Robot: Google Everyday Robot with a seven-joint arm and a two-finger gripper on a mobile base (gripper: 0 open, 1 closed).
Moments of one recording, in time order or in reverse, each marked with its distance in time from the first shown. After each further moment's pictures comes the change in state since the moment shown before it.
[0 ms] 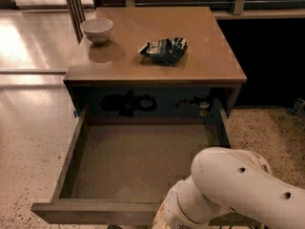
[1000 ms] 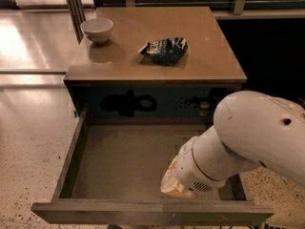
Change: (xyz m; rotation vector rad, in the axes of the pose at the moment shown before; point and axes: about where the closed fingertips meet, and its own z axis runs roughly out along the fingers) arm -0.034 -0.045 -0.098 0.130 -0.021 -0.076
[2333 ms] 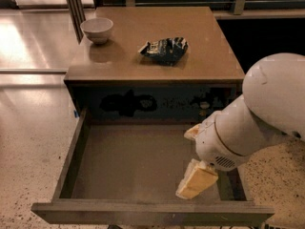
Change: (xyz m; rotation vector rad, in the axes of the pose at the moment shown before) arm 0.010 -0.036 -0.055 0.083 0.028 0.019
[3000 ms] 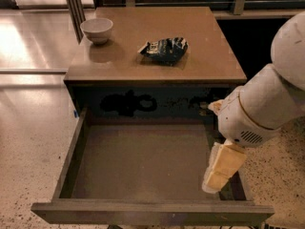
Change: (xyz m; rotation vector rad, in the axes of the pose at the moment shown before) arm 0.020 -0.032 -0.050 0.037 0.069 0.015
